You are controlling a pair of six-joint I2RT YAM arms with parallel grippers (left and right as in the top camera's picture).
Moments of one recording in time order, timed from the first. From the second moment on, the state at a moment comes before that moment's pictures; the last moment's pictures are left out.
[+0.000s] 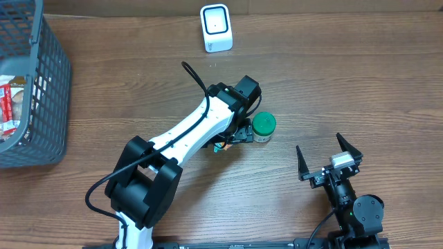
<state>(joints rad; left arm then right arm) -0.67 1.99 1.52 -1.09 -0.04 -0.80 0.14 0.01 0.02 -0.02 -0.12 -0.17</state>
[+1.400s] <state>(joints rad) -0.65 1.99 1.68 -1.23 -0.22 -0.64 0.14 0.01 0.02 -0.02 -0.12 -0.17</state>
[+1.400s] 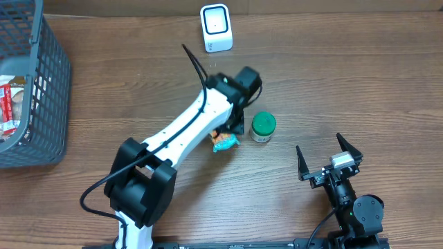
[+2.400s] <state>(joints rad) 0.22 1.98 2.61 -1.43 -0.41 -0.05 0.14 0.01 0.02 -0.02 -0.12 -0.17</state>
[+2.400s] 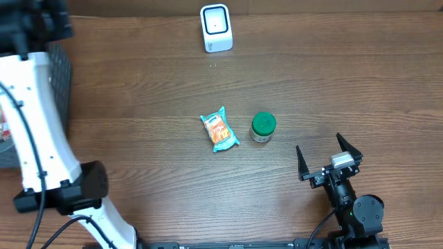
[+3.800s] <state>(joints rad) 0.67 2.48 2.58 -1.40 -0.15 0.14 0.14 0.01 0.02 -0.02 -0.12 -0.17</state>
